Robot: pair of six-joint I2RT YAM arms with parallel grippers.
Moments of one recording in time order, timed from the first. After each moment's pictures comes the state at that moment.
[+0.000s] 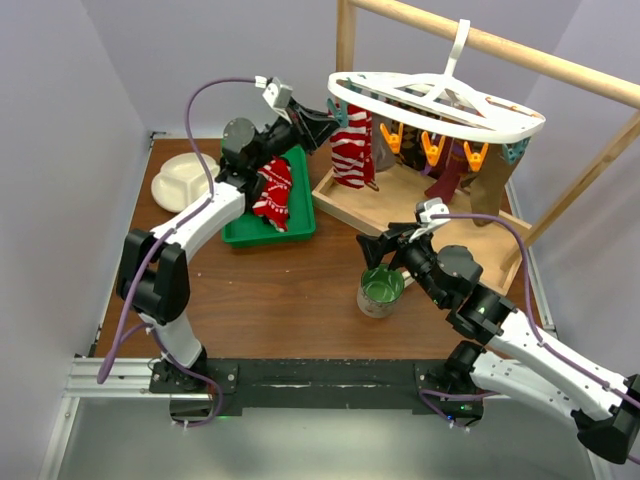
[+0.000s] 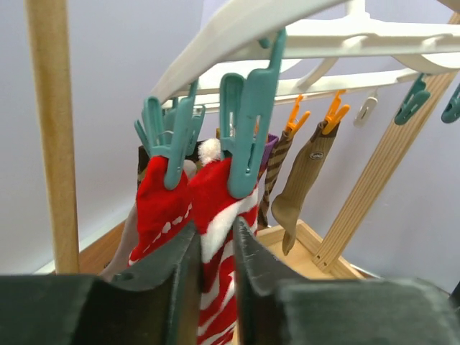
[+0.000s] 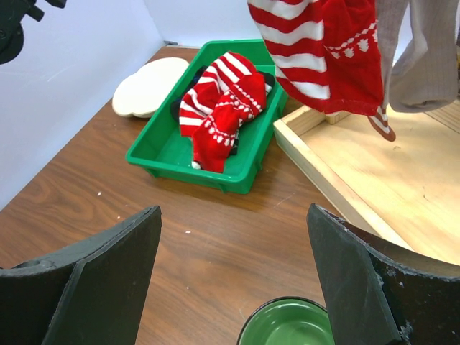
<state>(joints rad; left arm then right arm) -0.43 1.75 1.41 0.73 0.59 -0.47 0.84 0.72 0.65 0.02 0.31 0.29</state>
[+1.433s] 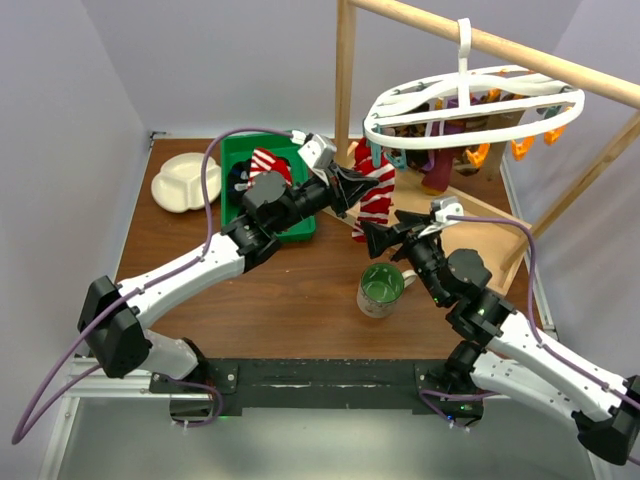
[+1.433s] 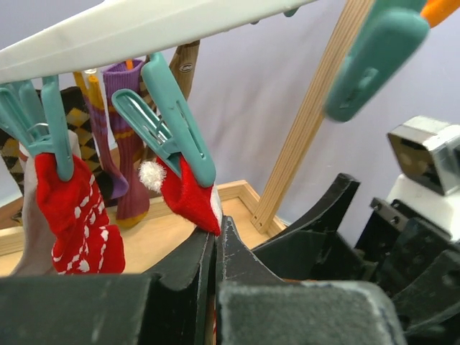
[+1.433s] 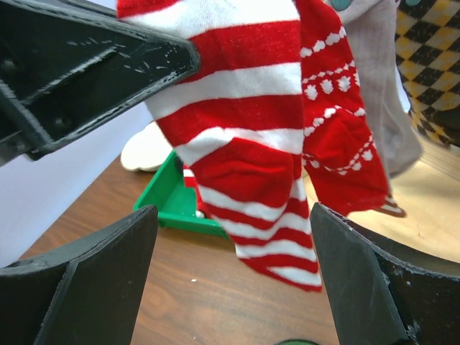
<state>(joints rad) -0.82 1.41 1.16 0.47 0.24 -0.30 0.84 0.71 0.63 0.19 0.38 0.28</state>
